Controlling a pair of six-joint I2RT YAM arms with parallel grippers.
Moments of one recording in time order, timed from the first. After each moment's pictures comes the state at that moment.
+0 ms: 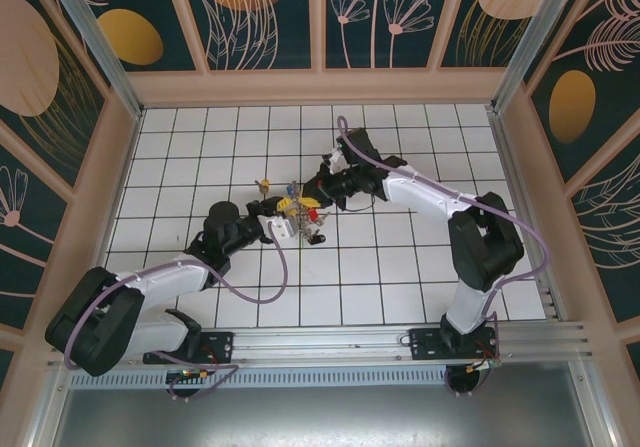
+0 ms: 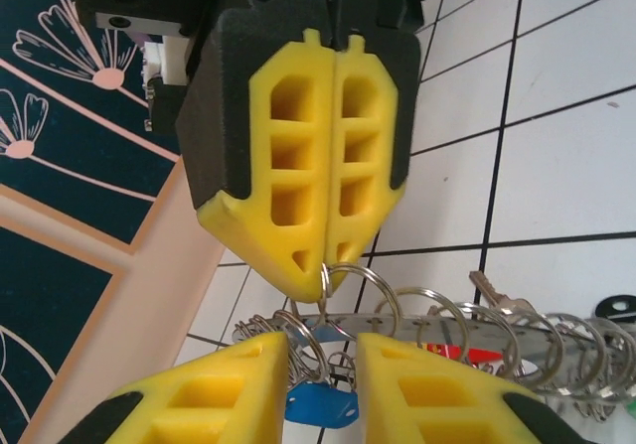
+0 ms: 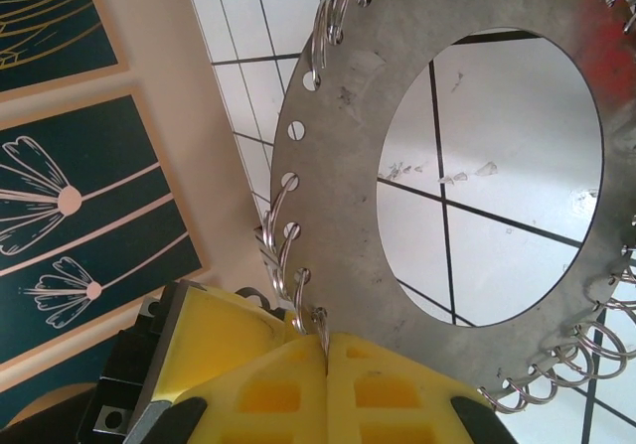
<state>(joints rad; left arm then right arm) -0.55 1.26 0.37 0.69 0.33 0.87 0.63 1.76 1.28 -0.34 -0.79 1.08</state>
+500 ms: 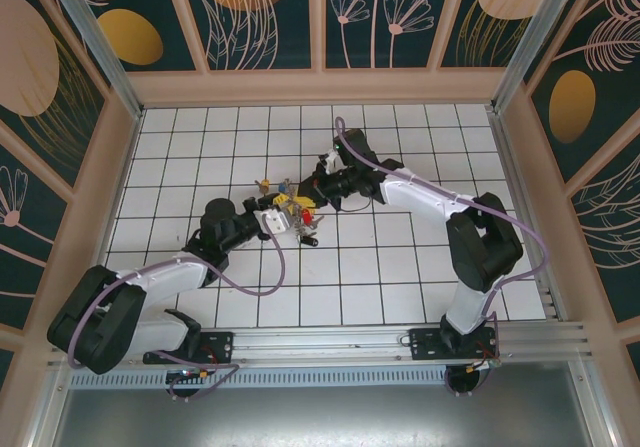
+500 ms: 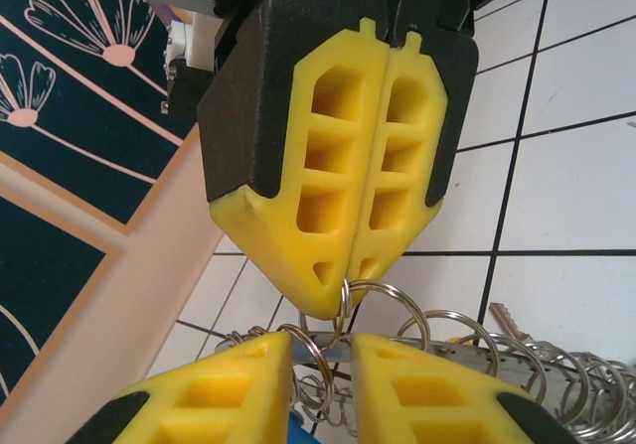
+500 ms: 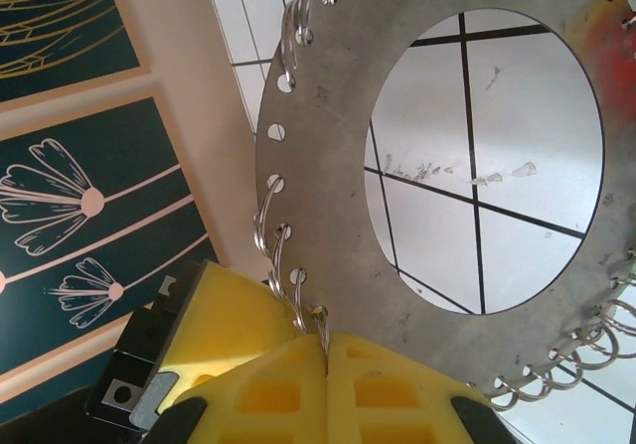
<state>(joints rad) -0.51 1.29 0.38 0.70 0.37 0.78 0.65 1.76 1.26 -0.25 -0.79 1.15</state>
